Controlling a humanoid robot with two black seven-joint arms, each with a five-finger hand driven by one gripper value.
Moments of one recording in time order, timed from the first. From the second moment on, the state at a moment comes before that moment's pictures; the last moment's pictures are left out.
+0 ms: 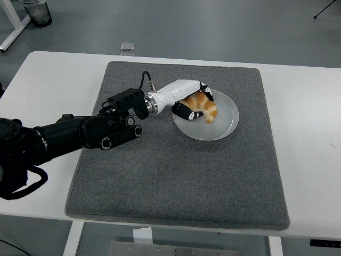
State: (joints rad) left arm -1.07 0.07 -0.02 -0.70 1.12 0.27 -0.33; right arm 0.05 0.00 0.00 0.14 0.06 0.08 -0.03
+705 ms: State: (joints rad) left arm -1.05 0.05 -0.03 -0.70 1.10 0.27 -0.33; right arm 0.05 0.00 0.00 0.14 0.06 0.08 -0.03
